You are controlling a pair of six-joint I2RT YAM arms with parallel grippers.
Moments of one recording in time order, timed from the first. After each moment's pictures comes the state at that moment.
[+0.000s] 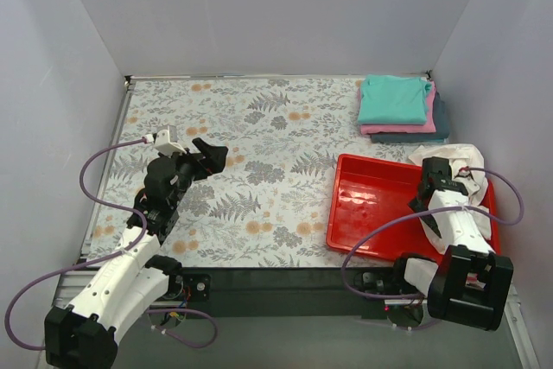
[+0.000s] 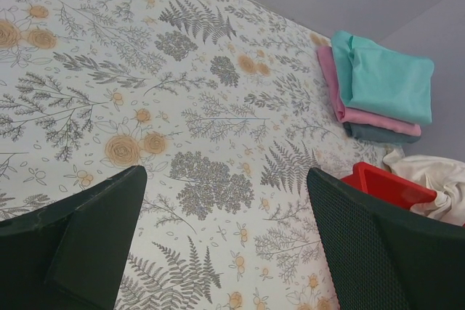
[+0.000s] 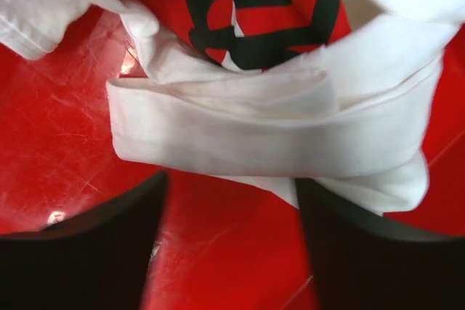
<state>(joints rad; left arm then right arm) -0.32 0.76 0.50 0.10 -0.03 -0.60 -0.19 1.08 0.60 -0.79 0.51 0.71</state>
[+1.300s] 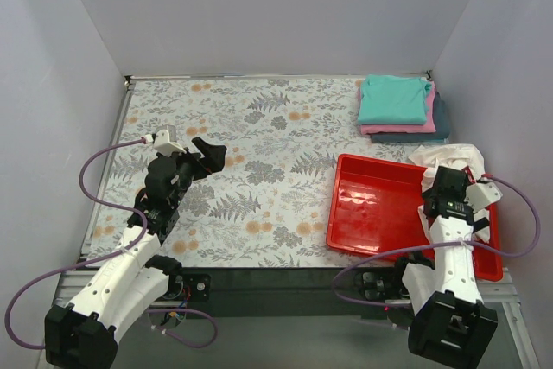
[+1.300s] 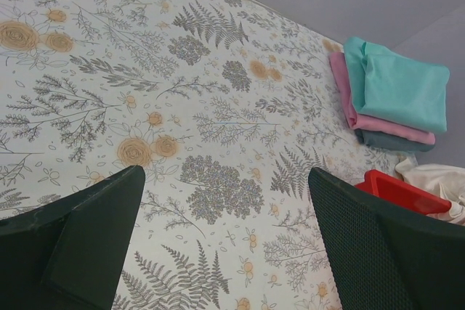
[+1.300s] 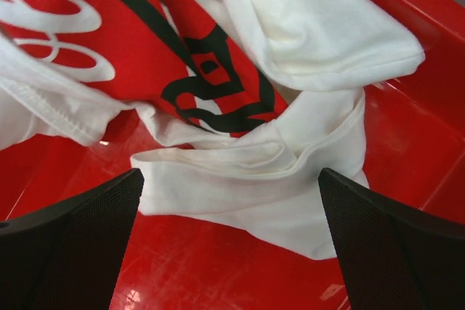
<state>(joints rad) -0.32 0.77 0.50 0.10 -0.07 -0.59 -0.28 0.81 0.51 -0.64 0.57 0.70</state>
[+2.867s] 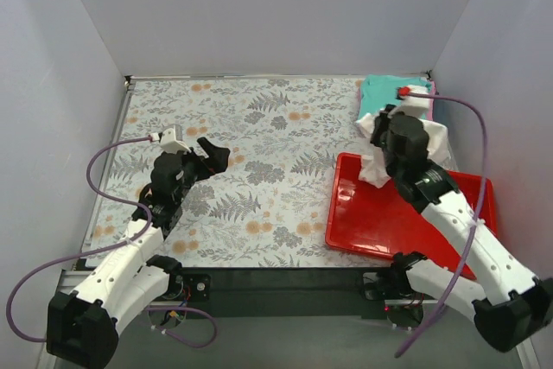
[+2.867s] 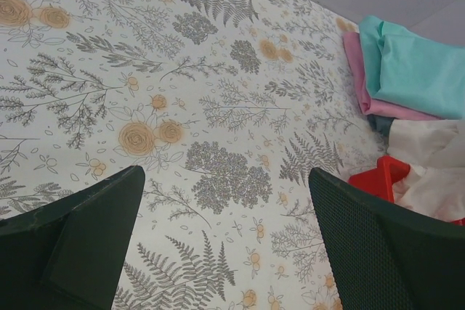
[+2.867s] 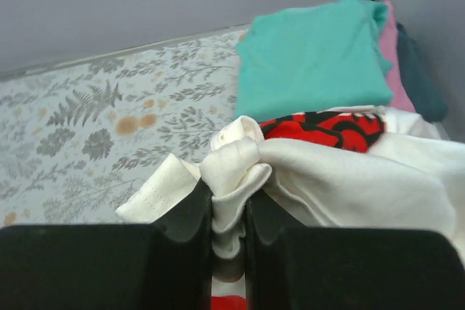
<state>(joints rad) -0.32 0.84 0.50 0.11 -0.04 -0.59 0.34 0.86 0.88 -0.25 0.46 0.31</state>
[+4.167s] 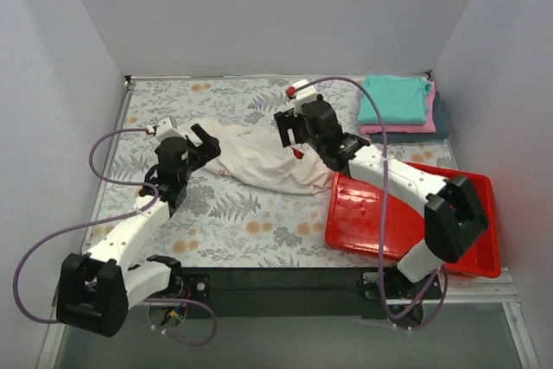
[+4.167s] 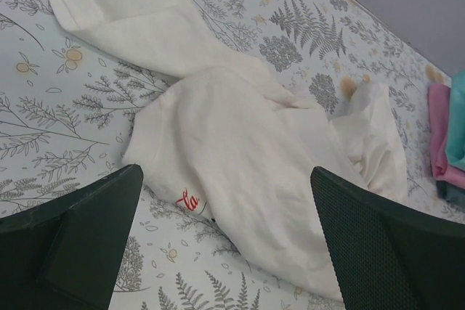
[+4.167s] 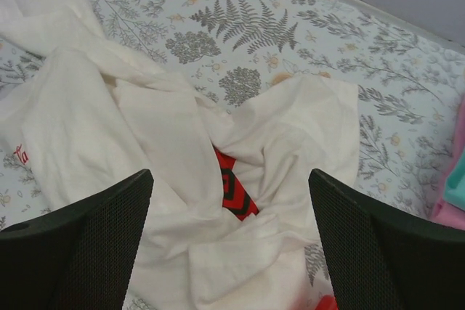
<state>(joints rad) -0.27 1.04 0.58 0.08 -0.22 -0.65 0.77 1.52 1.15 0.00 0.31 0.03</state>
